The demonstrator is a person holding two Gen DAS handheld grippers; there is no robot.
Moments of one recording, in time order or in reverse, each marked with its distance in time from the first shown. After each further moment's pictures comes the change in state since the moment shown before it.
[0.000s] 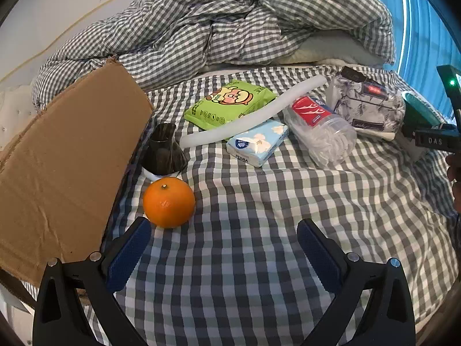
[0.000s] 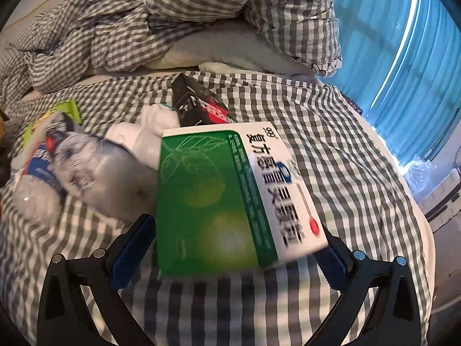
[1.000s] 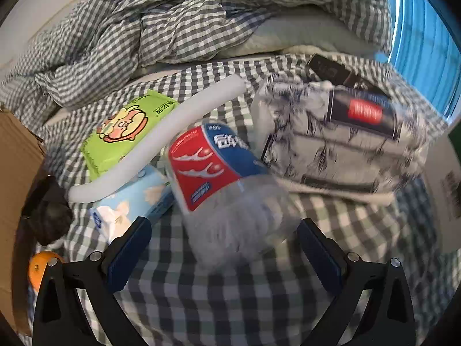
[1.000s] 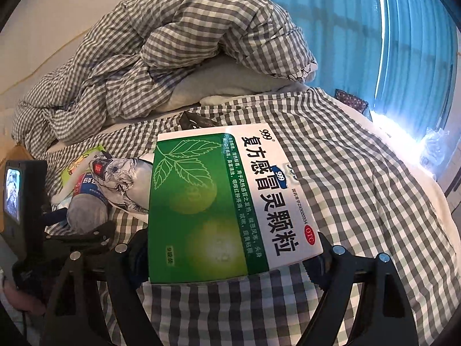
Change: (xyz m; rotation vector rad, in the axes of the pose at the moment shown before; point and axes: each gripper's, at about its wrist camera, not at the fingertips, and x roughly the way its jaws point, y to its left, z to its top) left arm 0.096 -0.110 0.064 -0.003 0.045 -0.097; right arm -0.055 -0.025 -0.036 0.196 -0.157 0.147
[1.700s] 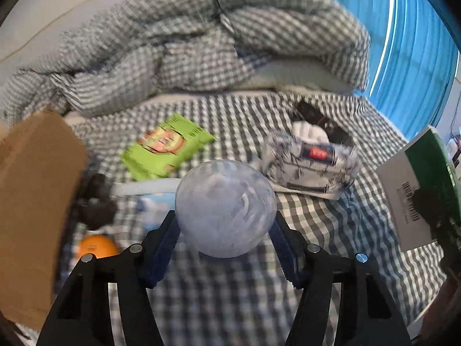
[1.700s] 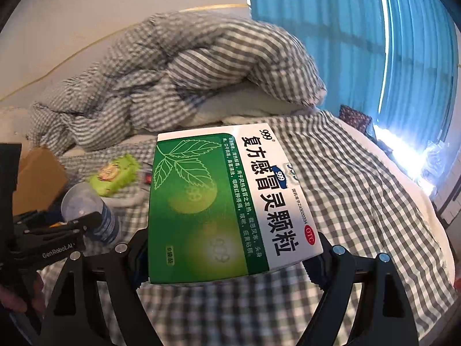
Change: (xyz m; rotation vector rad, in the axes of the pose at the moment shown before) left arm -0.107 0.050 -0.015 -0.038 -0.100 -0.083; right arm -0.066 0.047 -0.001 -0.039 -0.082 0.043
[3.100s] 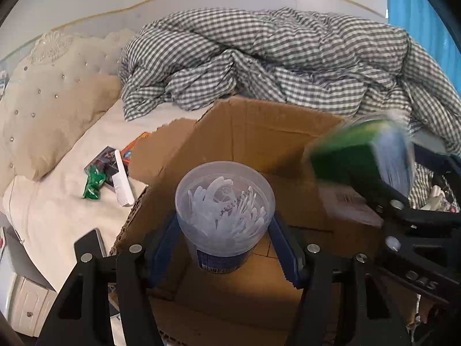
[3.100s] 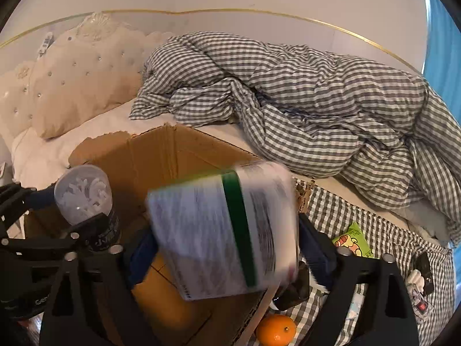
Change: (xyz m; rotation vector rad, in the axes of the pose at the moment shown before) left arm -0.083 0.354 -0.024 -0.252 0.004 0.333; right arm 0.033 0.444 0.027 -0.496 0.021 0.328
